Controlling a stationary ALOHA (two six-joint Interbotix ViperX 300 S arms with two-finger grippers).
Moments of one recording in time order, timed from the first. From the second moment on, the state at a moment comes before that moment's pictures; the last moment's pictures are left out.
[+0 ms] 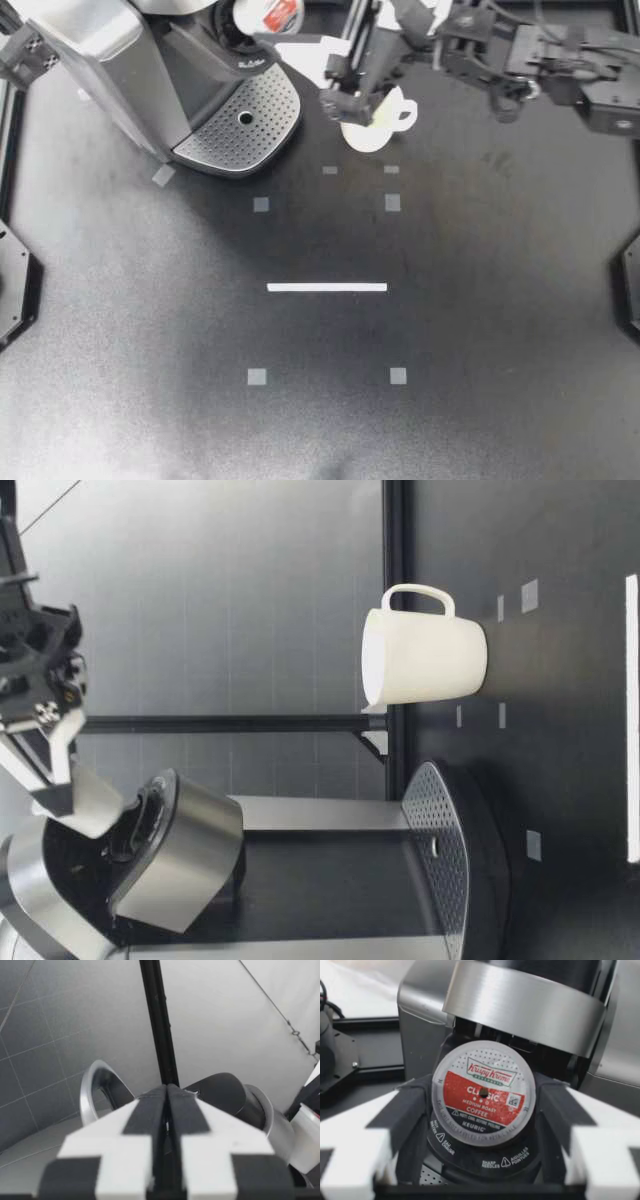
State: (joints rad) left arm 0.26 -0.81 0.78 1.70 0.57 -1.50; right arm -0.34 -0.04 0.36 0.00 -0.19 -0.17
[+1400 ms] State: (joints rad) left arm 0.26 -0.81 0.78 1.70 0.59 -1.50; right arm -0.34 0.01 0.34 -0.01 -0.17 -0.17
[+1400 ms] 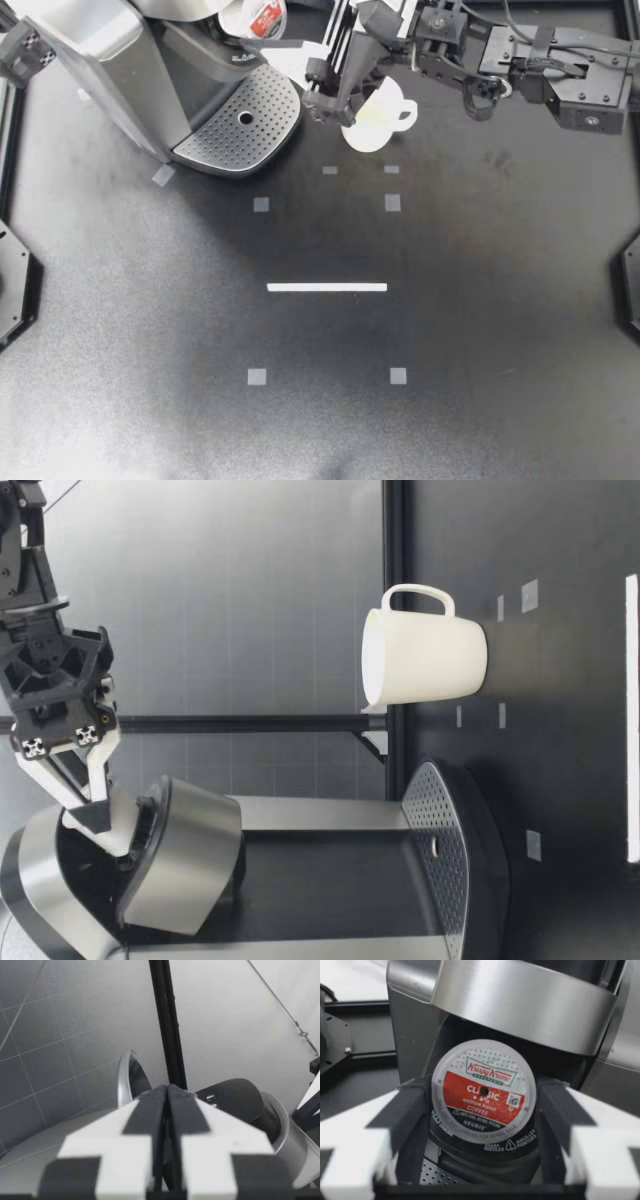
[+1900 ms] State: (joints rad) left arm 0.26 -0.81 0.78 1.70 0.59 -1.50; right arm -0.34 0.02 0.30 -0.01 -0.17 -0.17
